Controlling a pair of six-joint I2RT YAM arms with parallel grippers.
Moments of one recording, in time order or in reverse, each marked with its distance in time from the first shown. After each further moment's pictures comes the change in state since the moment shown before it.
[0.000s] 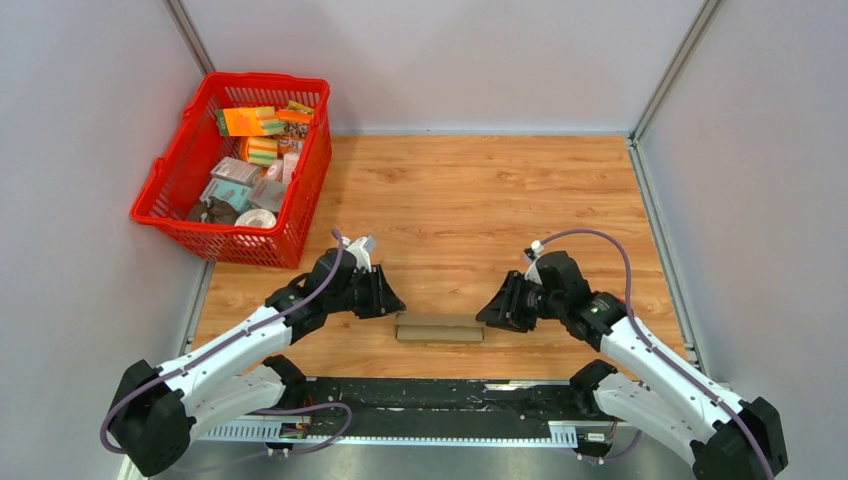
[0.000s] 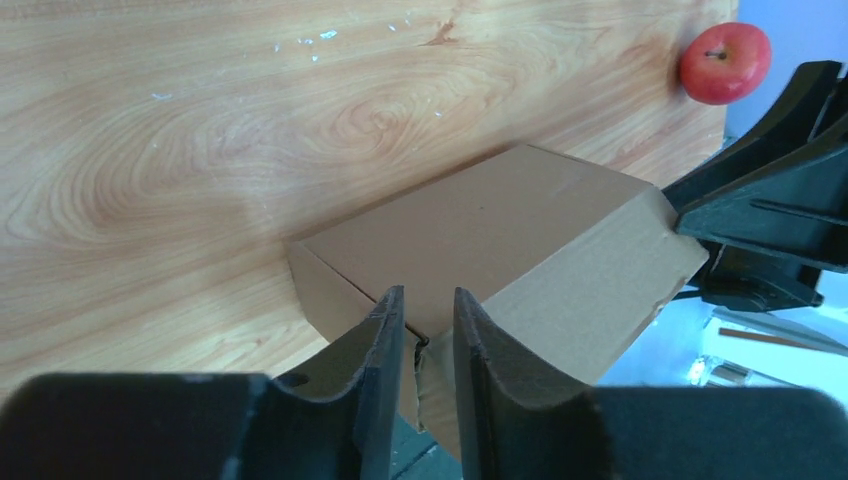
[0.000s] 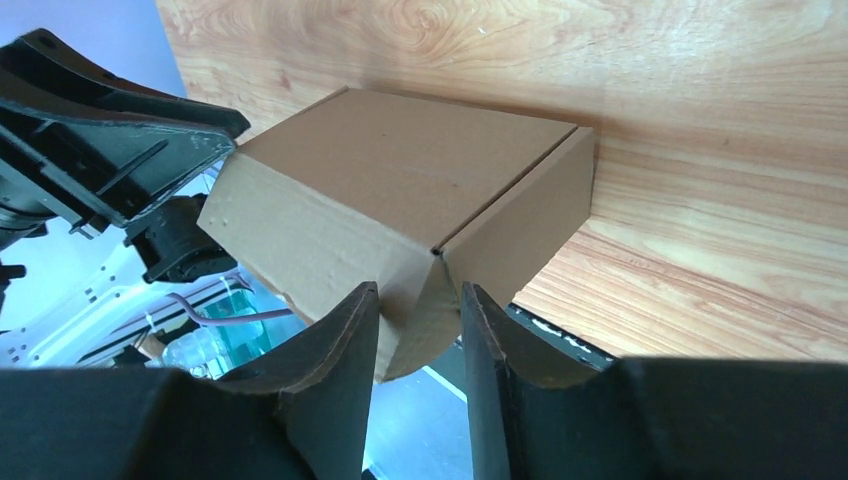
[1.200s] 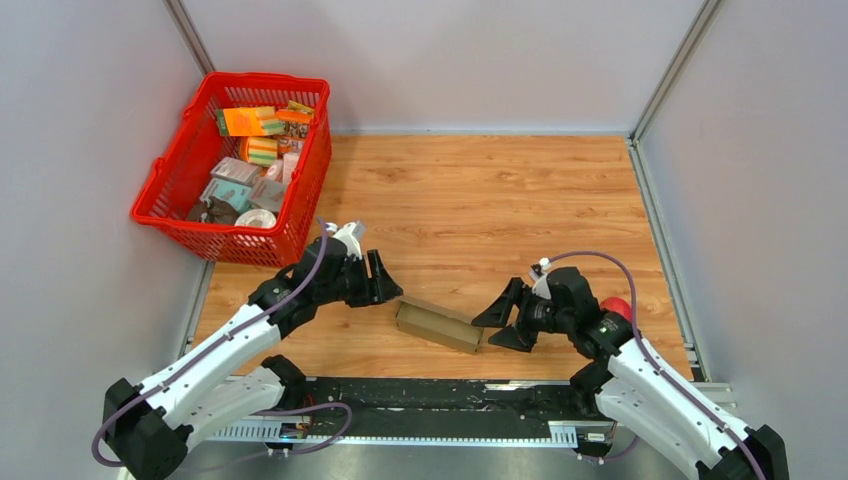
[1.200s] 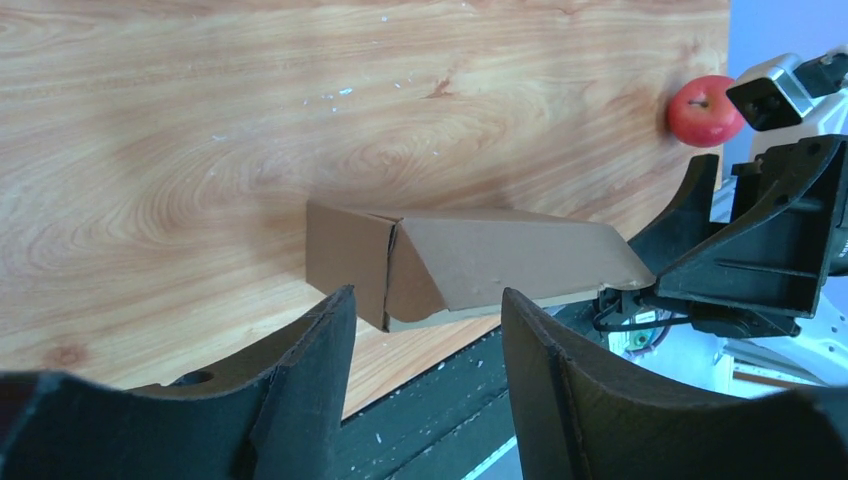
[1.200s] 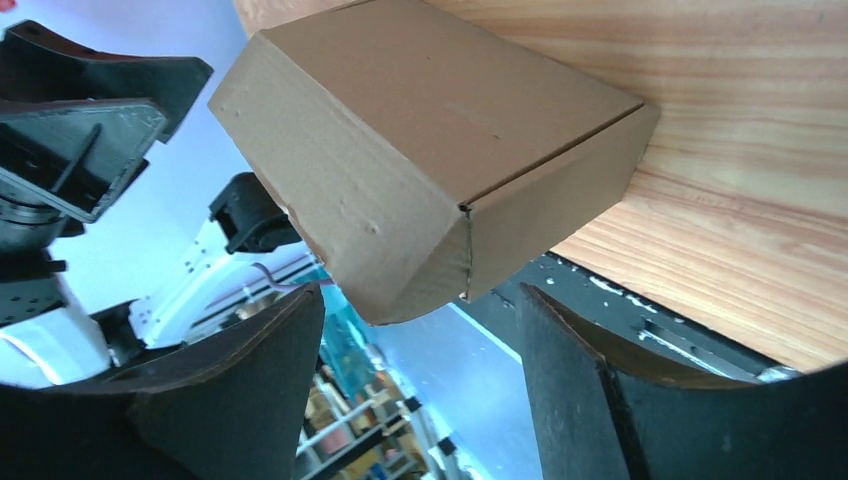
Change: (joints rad) left arm 0.023 -0.092 0.145 -0.201 -0.099 0.042; right arm -0.018 -0.129 -0.101 0.019 -0.110 0.151
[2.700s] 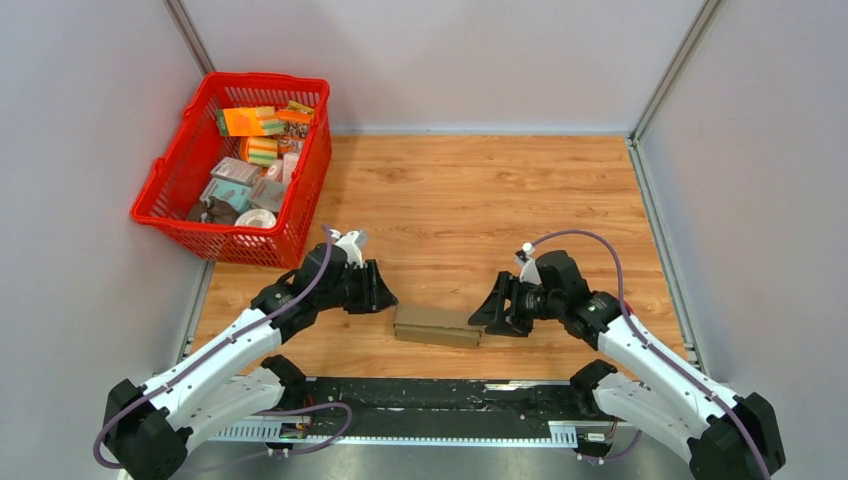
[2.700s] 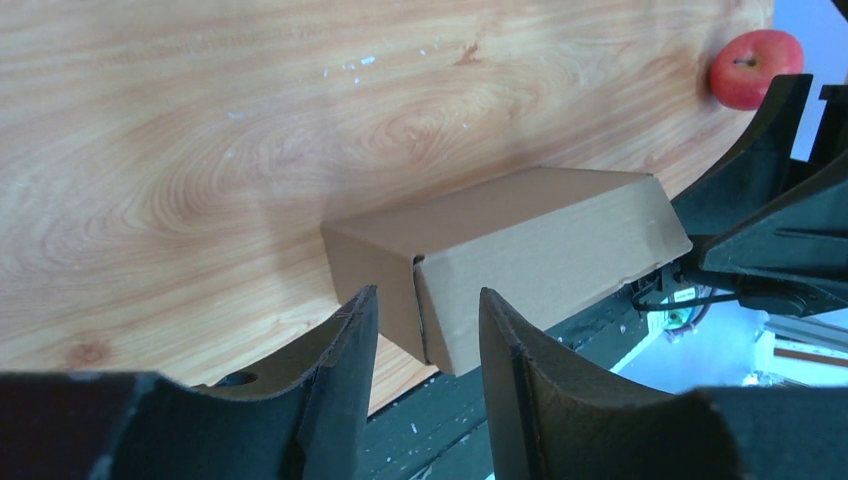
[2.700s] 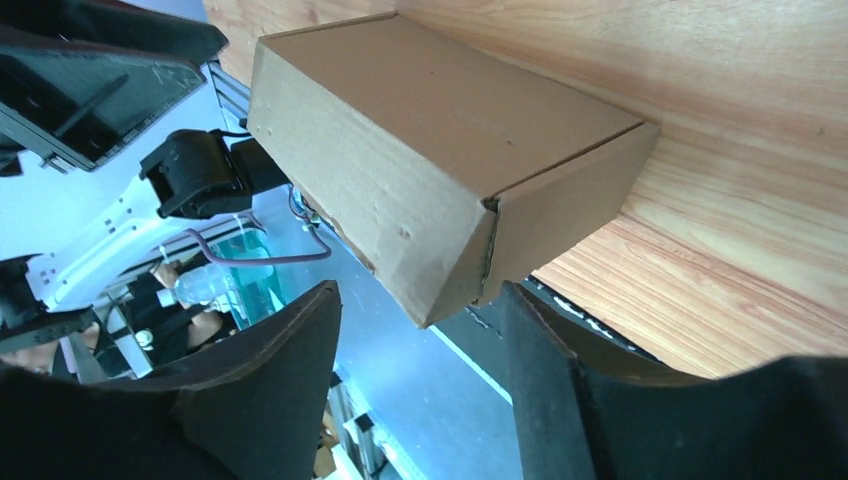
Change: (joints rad) left arm 0.009 0.009 -0.085 0.042 0.055 0.053; right arm -0.002 0.172 0.076 0.039 -0.048 -0.204
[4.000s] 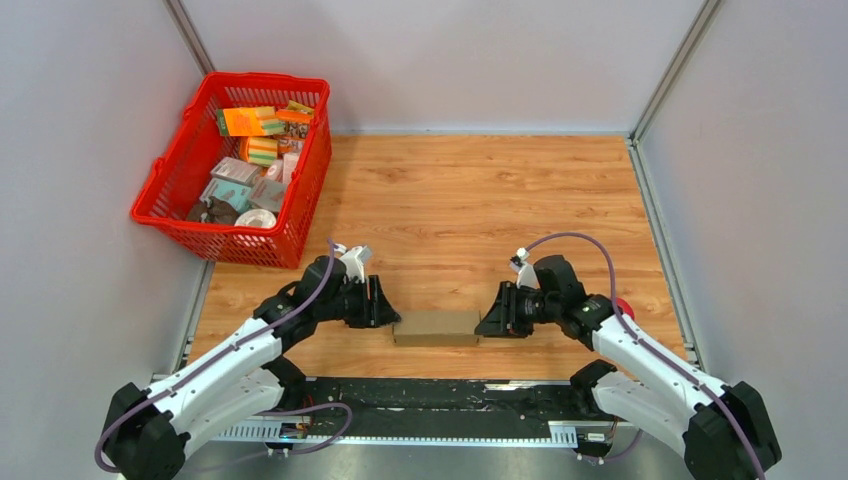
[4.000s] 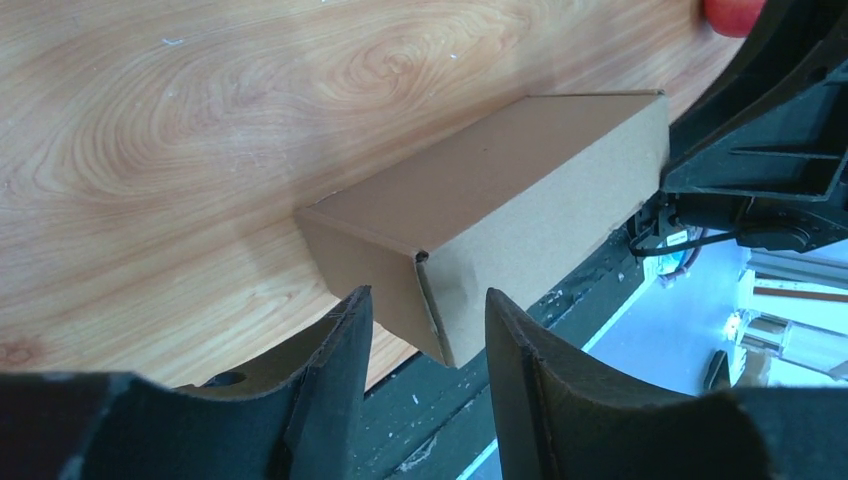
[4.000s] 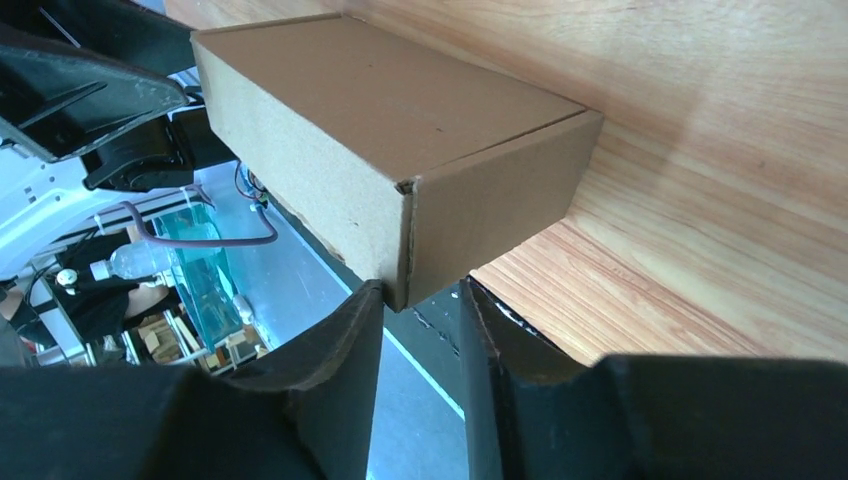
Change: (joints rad) left arm 0.000 -0.029 -0.111 0.067 0.111 0.010; right arm -0.024 0.042 -0.066 0.064 -0.045 -0.150
